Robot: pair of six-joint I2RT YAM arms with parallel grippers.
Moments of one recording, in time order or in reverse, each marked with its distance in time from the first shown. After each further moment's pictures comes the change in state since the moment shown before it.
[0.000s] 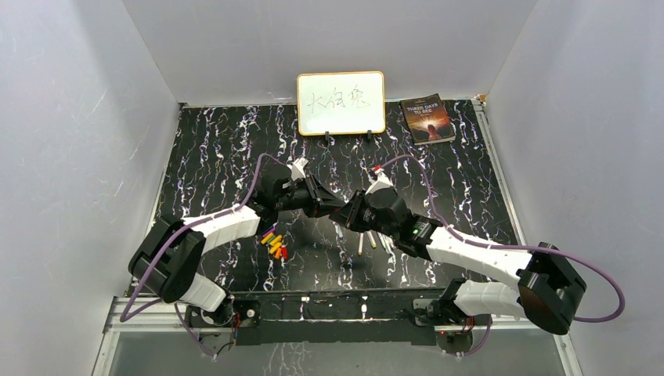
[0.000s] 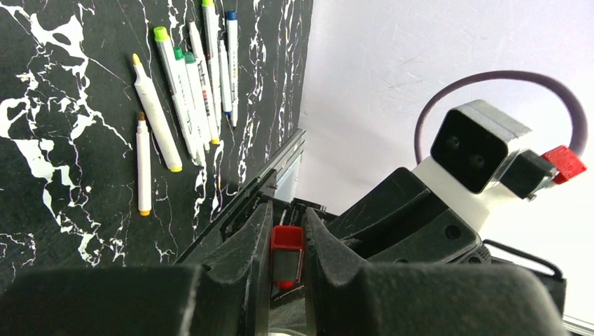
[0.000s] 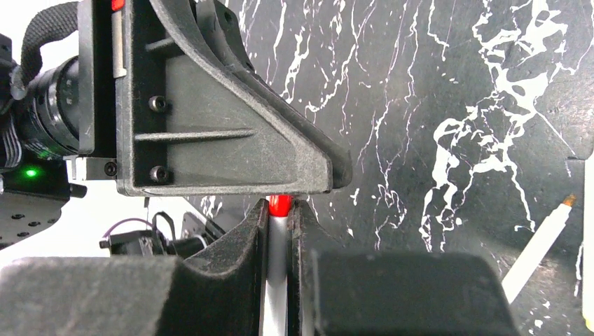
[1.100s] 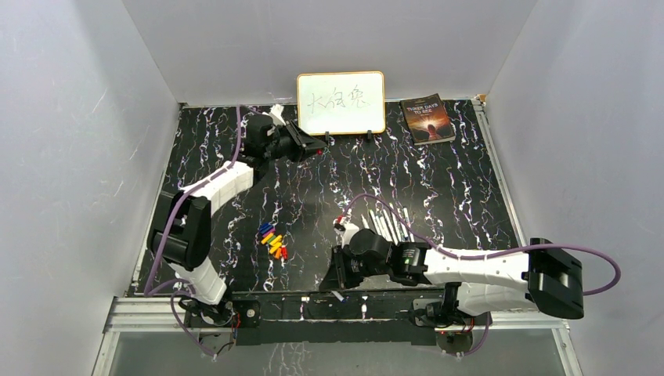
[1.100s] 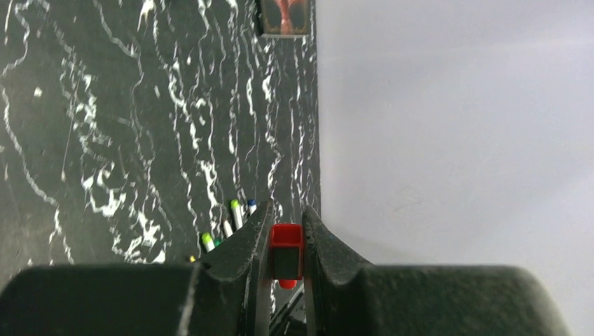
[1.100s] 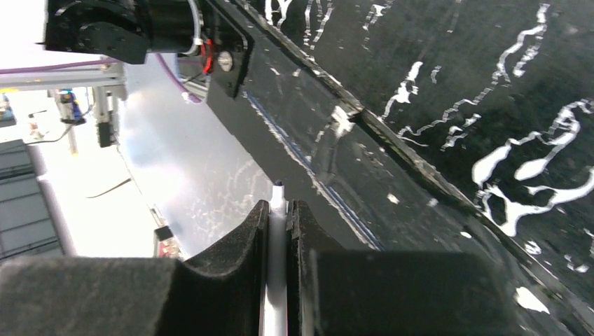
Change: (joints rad) left arm 0.253 0.226 0.446 -0.152 -0.036 0.227; right arm 0.365 -0.011 -0.064 -0.103 -0.166 0.064
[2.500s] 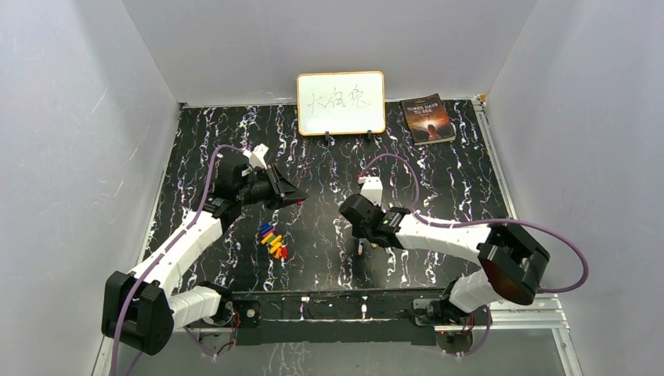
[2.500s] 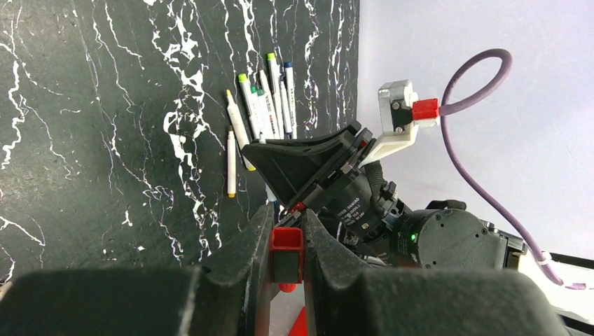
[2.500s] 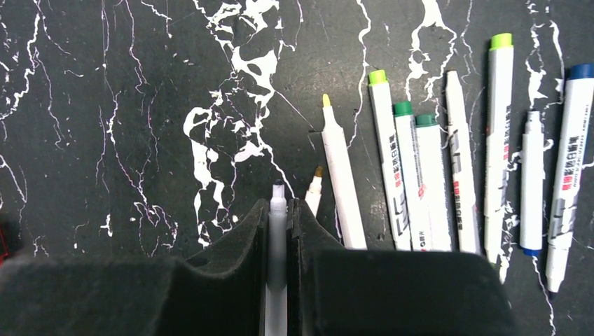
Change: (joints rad) left arm -0.001 -0.575 -0.375 -0.408 0.080 0.158; right arm -0.283 0.266 0.237 -0.345 0.663 -0.239
